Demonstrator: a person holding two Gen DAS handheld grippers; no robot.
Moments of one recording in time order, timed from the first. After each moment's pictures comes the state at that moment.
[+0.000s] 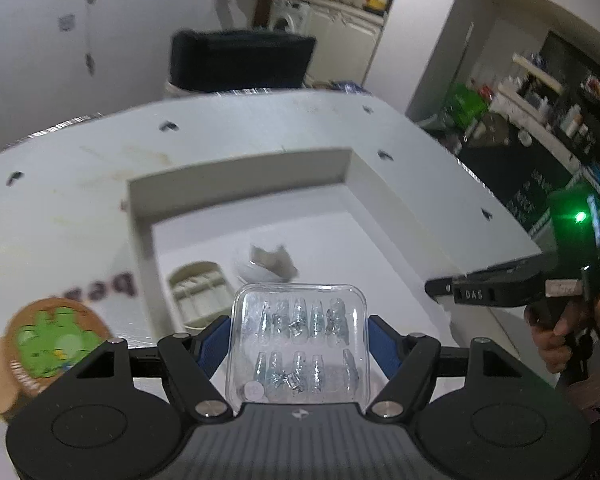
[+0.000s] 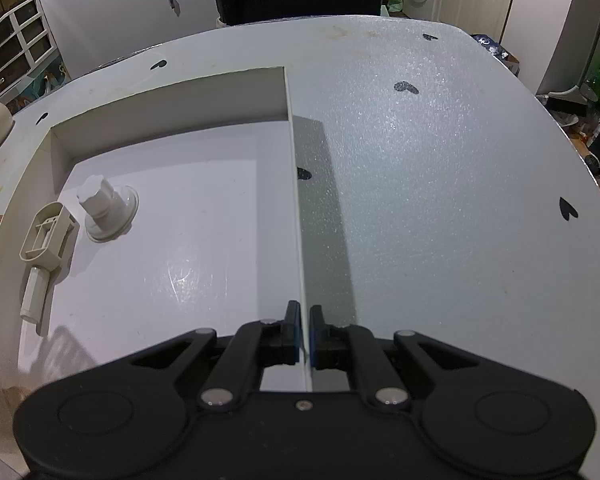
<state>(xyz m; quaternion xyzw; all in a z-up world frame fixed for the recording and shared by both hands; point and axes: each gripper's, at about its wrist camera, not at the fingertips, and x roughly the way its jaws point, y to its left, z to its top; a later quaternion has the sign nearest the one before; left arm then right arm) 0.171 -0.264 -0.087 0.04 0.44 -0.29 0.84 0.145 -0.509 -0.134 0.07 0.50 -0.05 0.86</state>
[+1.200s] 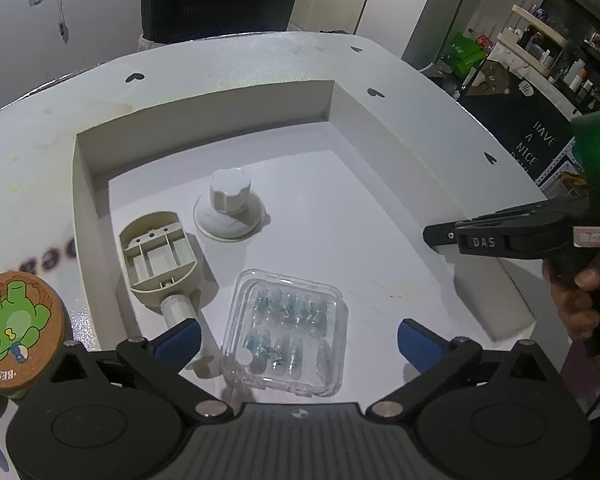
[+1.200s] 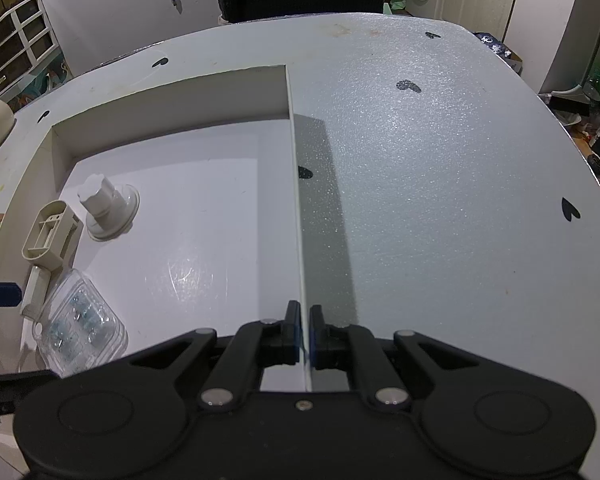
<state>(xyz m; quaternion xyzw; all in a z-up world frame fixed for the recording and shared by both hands) 0.170 -0.293 -0.117 0.07 0.50 -0.30 0.81 0.146 -0.510 -0.135 0.07 0.51 -0.05 0.86</state>
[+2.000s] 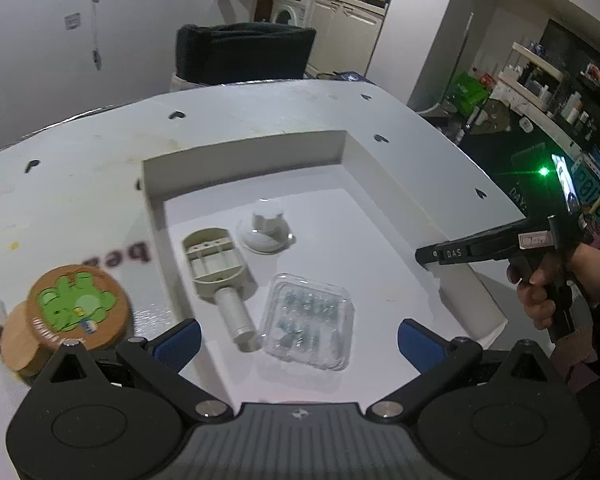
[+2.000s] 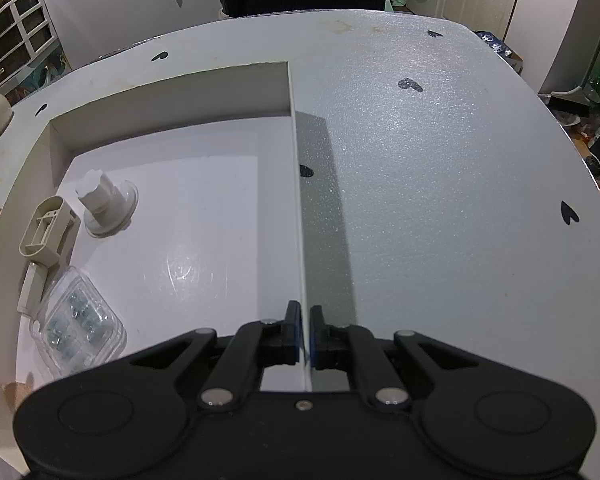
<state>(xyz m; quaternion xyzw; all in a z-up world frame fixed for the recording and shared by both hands) 0.133 -0.242 -0.071 0.04 0.45 -0.28 0.85 0.150 -0.506 -0.134 0.06 0.52 -0.05 0.85</state>
